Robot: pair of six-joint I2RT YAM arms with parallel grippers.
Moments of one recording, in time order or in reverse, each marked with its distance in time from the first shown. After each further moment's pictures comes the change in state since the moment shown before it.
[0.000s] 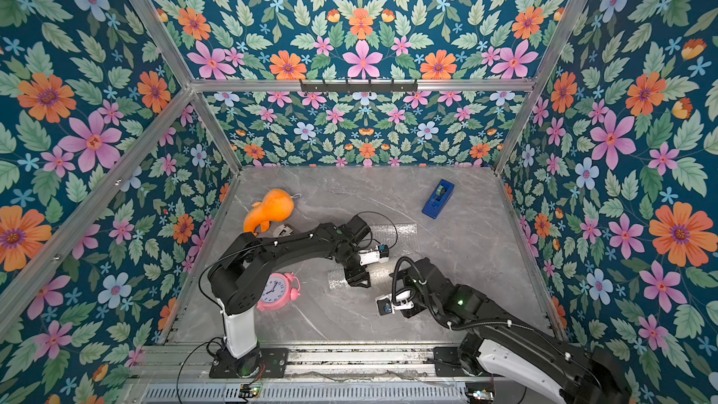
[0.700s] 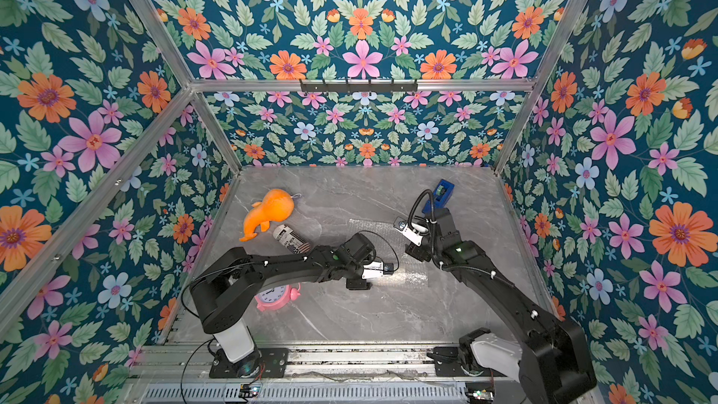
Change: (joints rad) left arm -0.132 -0.182 -0.251 0.370 -0.284 0.176; right arm -0.460 0.211 0.290 0.027 -0.022 0.387
